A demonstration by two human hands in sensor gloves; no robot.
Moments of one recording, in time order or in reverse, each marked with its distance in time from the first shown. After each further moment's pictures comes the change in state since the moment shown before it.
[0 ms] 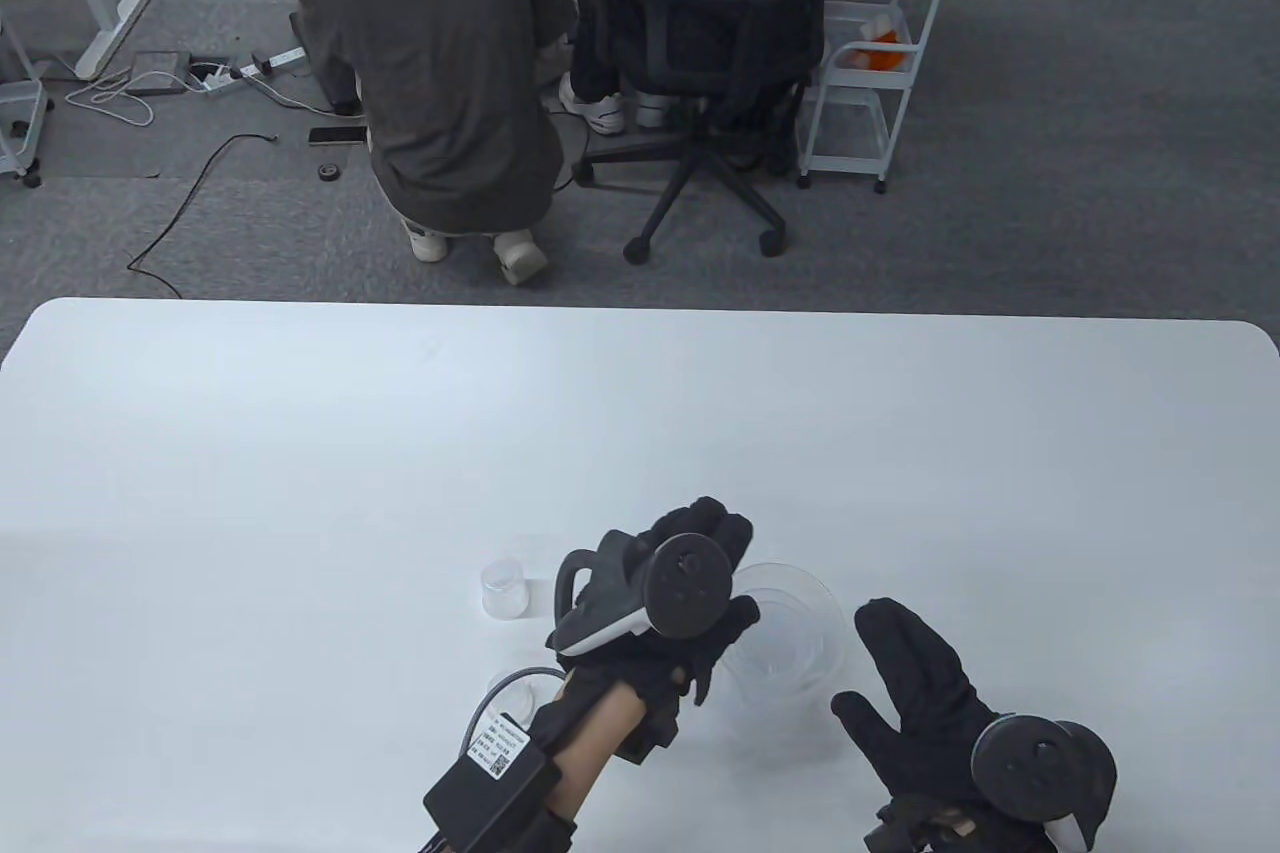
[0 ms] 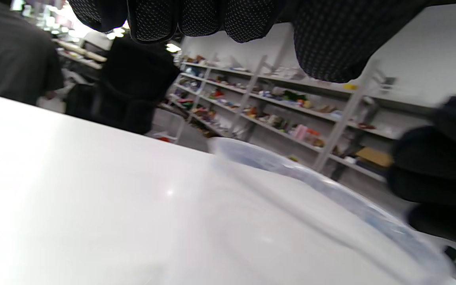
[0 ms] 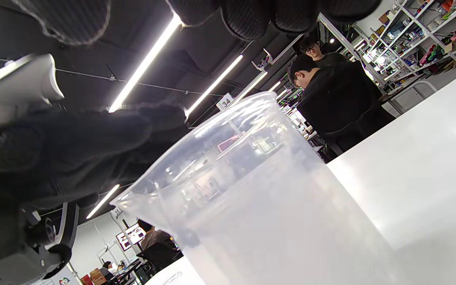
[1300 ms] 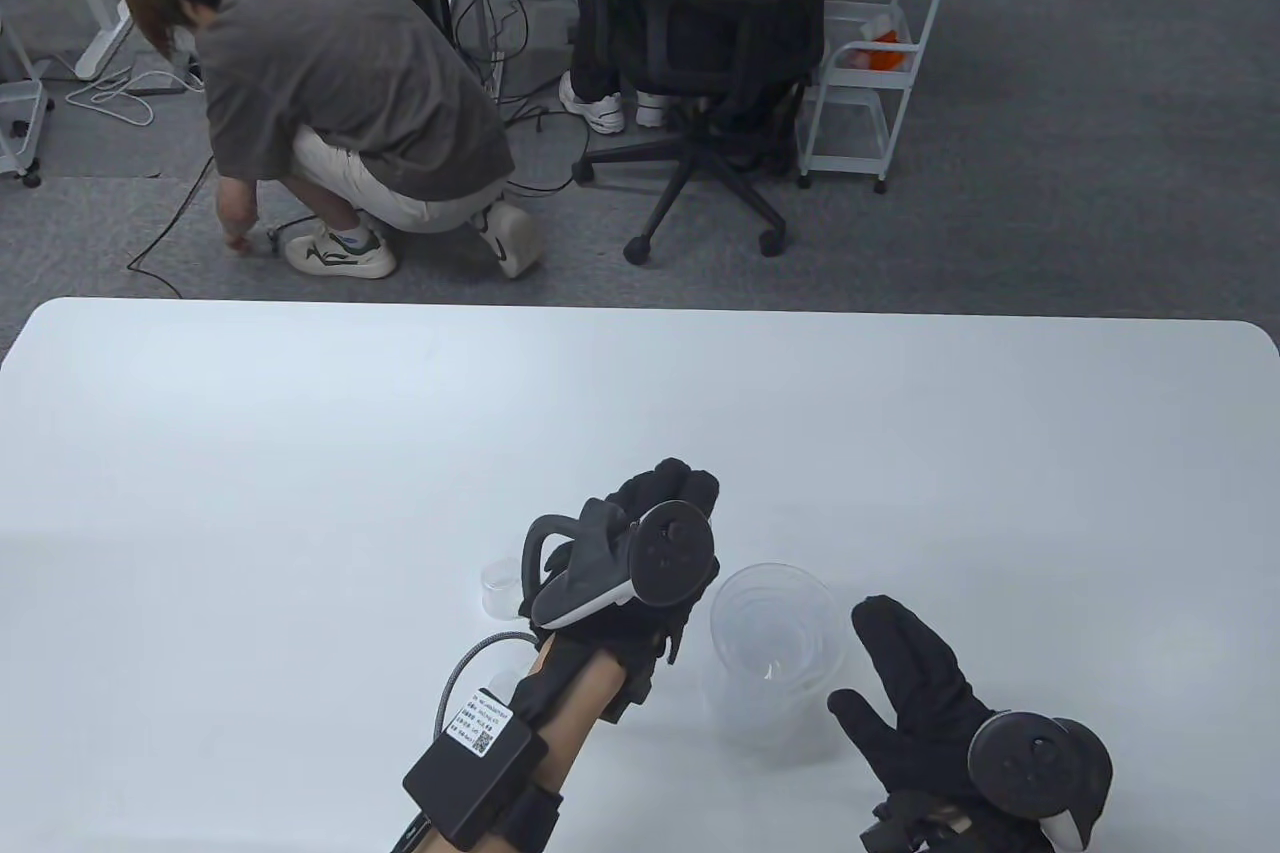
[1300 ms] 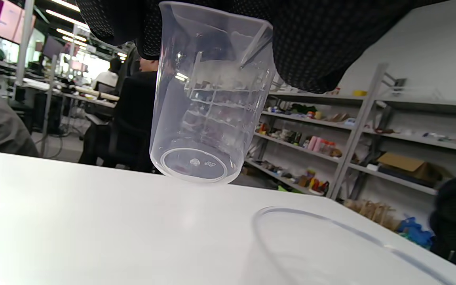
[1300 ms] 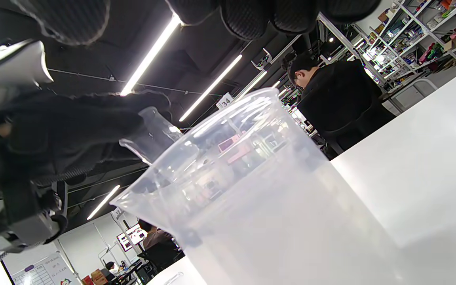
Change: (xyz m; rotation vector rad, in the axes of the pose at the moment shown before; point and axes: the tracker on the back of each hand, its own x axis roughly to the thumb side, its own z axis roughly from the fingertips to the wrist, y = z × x) left_hand 0.019 0.033 -0.001 0.099 -0.026 -0.120; right_hand 0.001 0.002 -0.002 0.001 0.003 -0.008
